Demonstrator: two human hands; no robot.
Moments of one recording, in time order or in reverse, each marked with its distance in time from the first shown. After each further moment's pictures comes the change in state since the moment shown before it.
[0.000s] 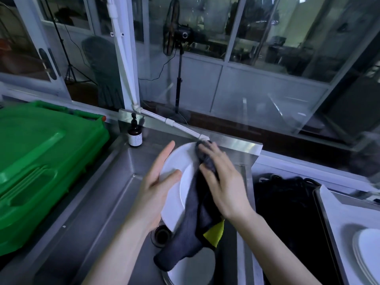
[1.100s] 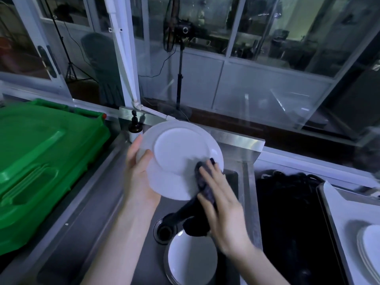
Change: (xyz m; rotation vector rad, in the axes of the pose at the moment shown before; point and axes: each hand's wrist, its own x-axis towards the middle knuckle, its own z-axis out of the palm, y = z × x) left_hand 0.031 0.001 -0.008 -0.381 0.457 0.011; right_hand -0.058 0.003 0.018 0.014 0.030 -0.041
